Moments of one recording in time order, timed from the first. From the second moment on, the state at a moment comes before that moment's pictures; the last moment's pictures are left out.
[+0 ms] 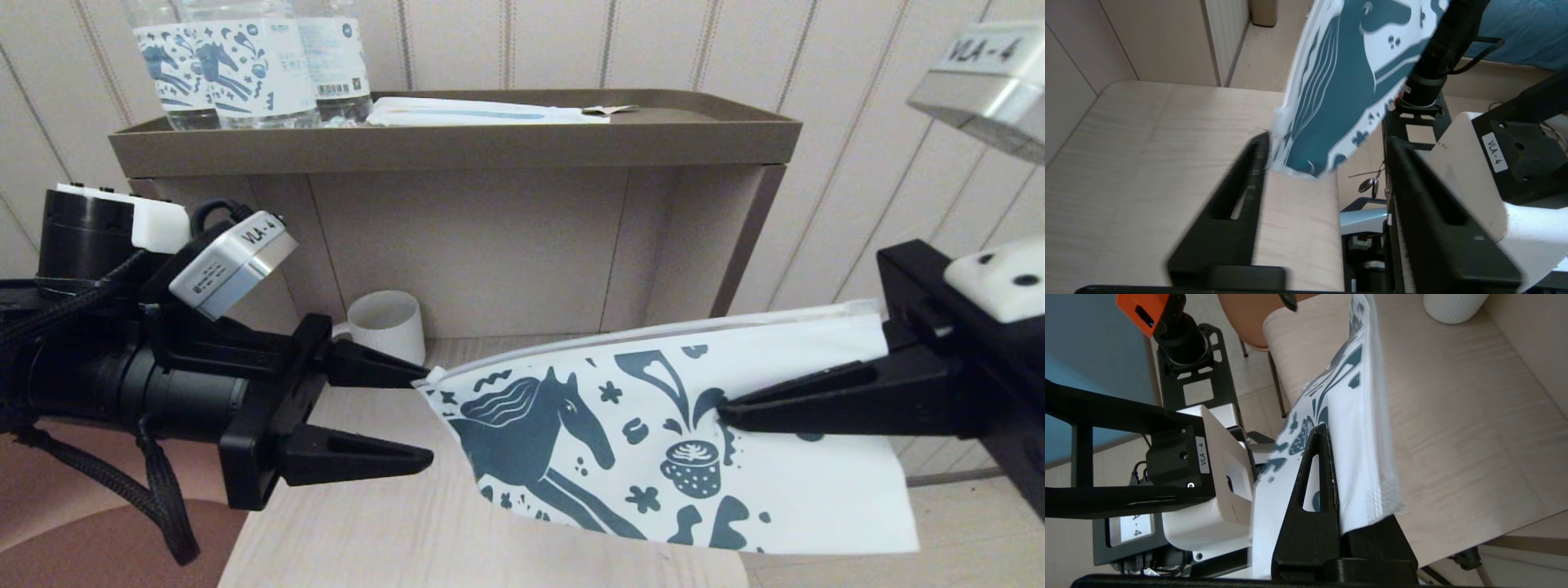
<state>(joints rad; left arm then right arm) -0.41 1.46 -0.90 -0.11 -1.08 0.41 0.71 1.33 -1.44 0.61 0.48 -0.25</state>
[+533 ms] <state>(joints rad) -0.19 1.37 -0.91 -0.11 -1.07 0.41 0.70 1.41 -1.37 0.50 0.48 -0.23</state>
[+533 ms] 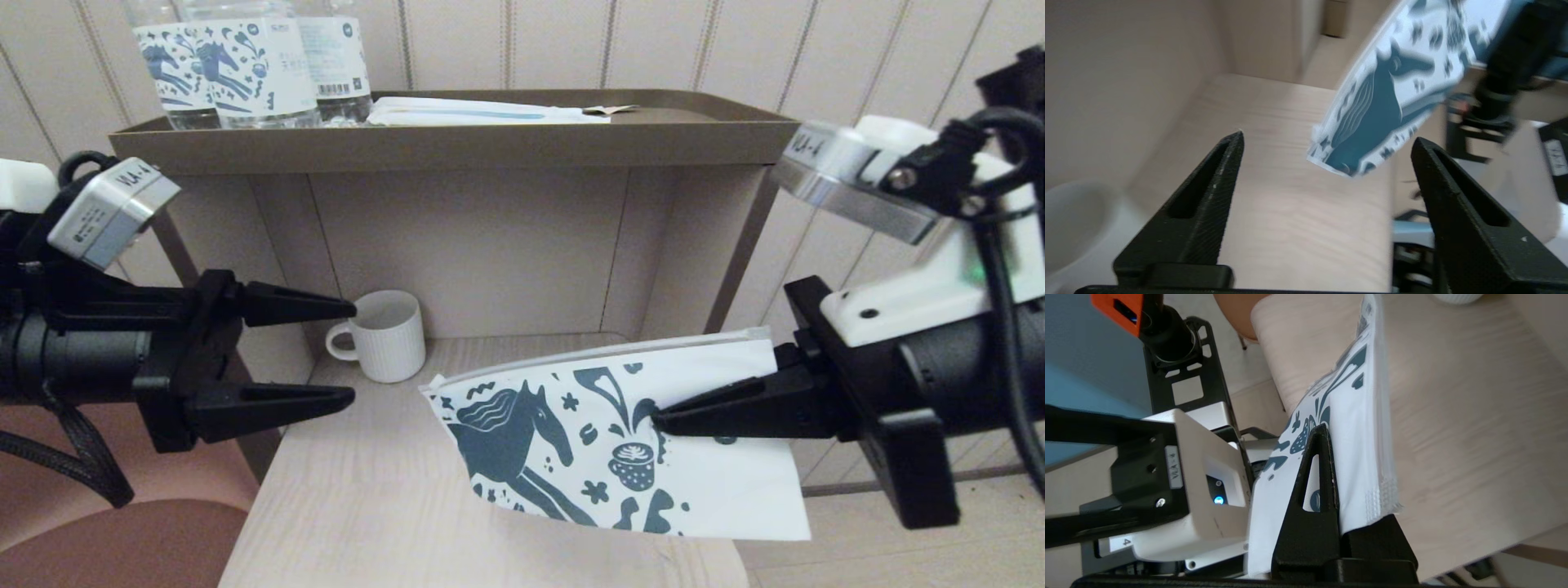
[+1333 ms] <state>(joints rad) -0.14 1.11 -0.80 0.07 -1.02 0.39 0.66 1.61 -1.29 0.35 0.50 -0.18</state>
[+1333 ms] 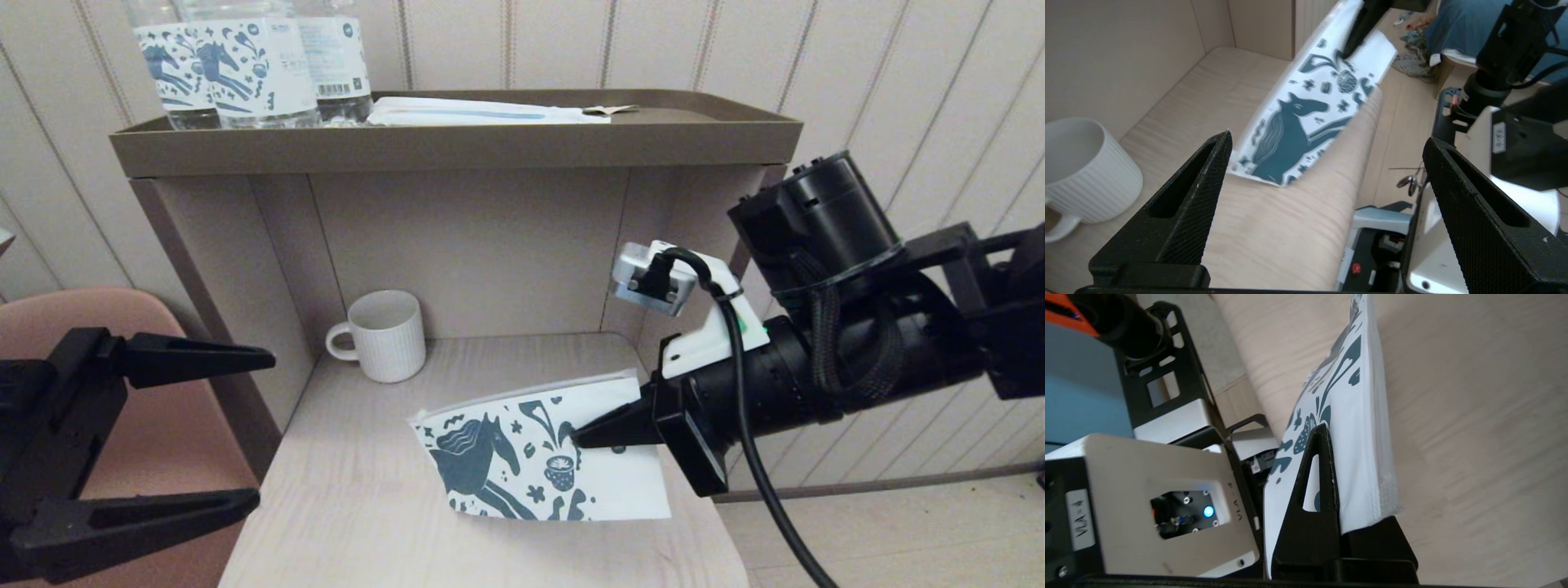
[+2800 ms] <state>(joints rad) -0.14 1.01 -0.74 0.08 -1.03 0.39 0.60 1.65 -1.28 0.34 0.30 -0.18</state>
